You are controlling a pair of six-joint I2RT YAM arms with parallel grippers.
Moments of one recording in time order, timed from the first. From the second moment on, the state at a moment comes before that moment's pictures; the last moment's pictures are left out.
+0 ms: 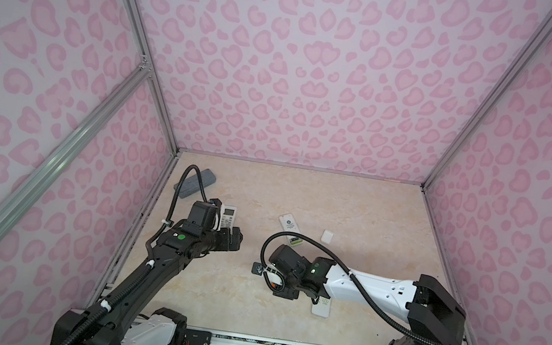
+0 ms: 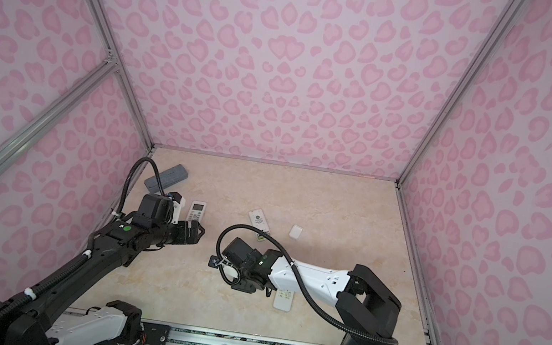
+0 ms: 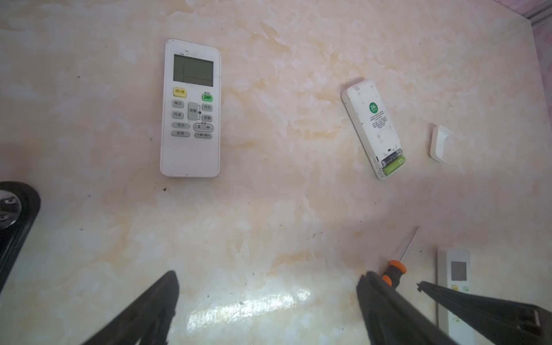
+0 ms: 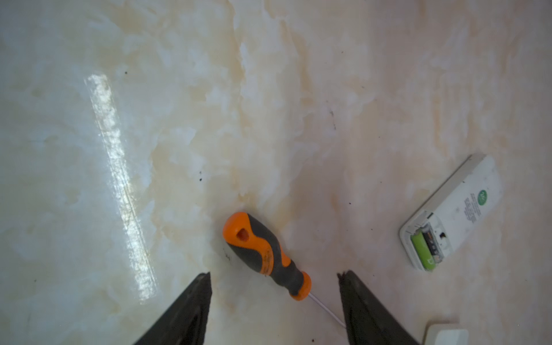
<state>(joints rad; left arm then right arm) -0.24 1.01 0.71 -0.56 0.15 -0.36 1.10 1.73 1.12 -0.55 0.15 -0.45</state>
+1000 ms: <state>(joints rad) -0.25 1.07 0.66 -0.45 0.16 -0.39 0.87 1.86 1.23 -0.55 -0.06 -0.38</state>
